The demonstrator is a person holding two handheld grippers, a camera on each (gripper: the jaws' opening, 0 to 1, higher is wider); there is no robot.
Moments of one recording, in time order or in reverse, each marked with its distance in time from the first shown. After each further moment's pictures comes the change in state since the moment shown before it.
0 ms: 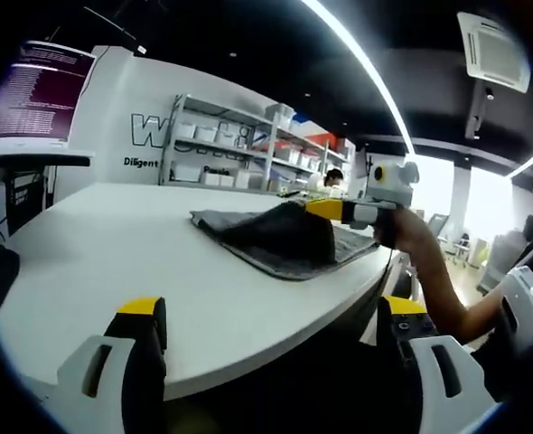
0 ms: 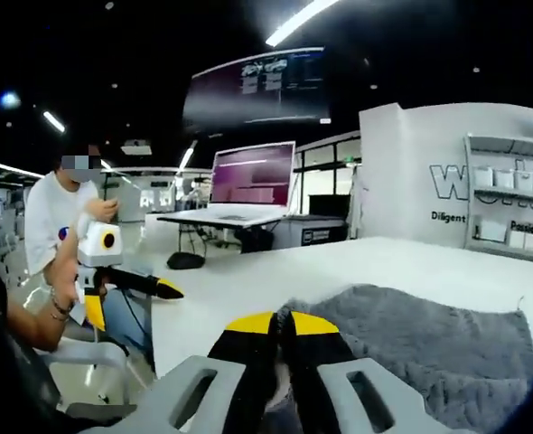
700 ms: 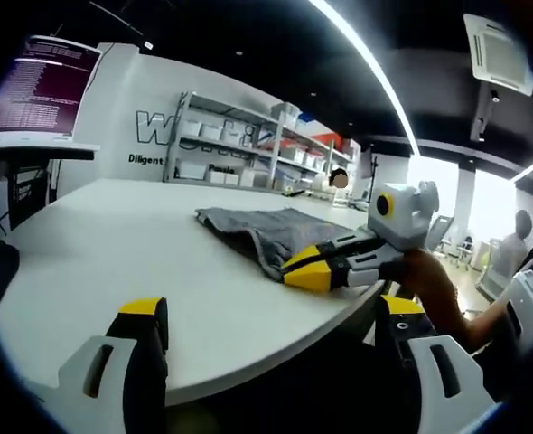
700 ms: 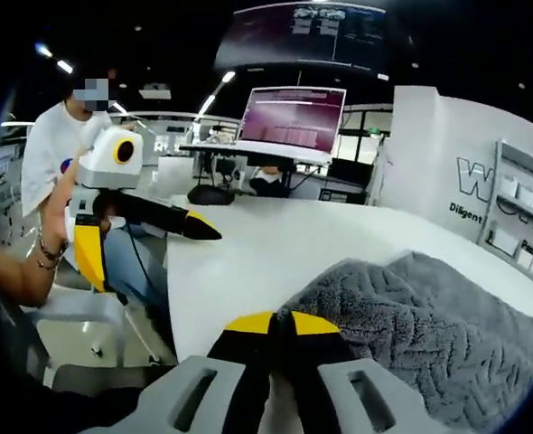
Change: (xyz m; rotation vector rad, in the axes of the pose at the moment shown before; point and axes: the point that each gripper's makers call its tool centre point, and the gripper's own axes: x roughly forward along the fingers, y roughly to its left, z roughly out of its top) left arm 0.005 0.008 -0.001 -0.016 0.006 0.019; right arm 0.051 0.105 -0.073 -0.136 0.195 0.132
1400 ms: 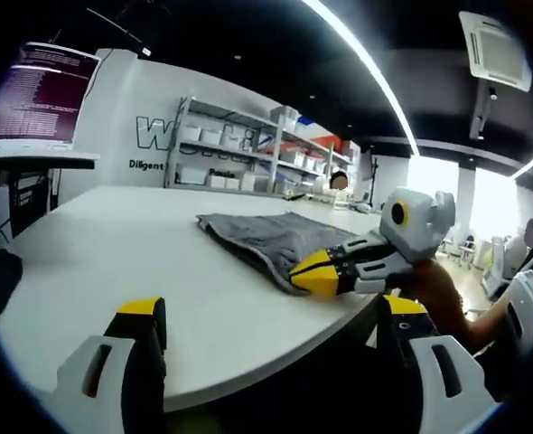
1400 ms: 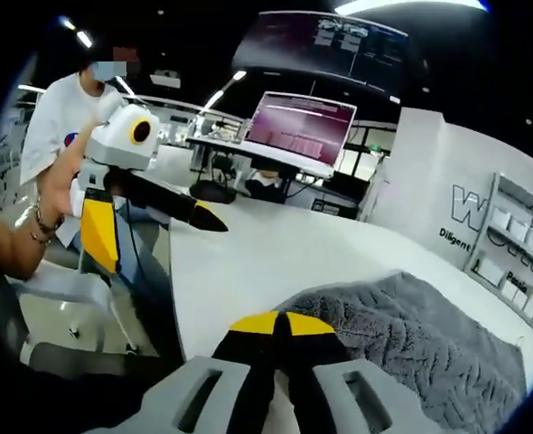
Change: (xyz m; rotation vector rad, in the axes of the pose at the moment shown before) left arm -0.001 0.002 0.007 0.016 -0.022 0.006; right arm -0.005 0.002 0.010 -0.154 -0.011 -0.094
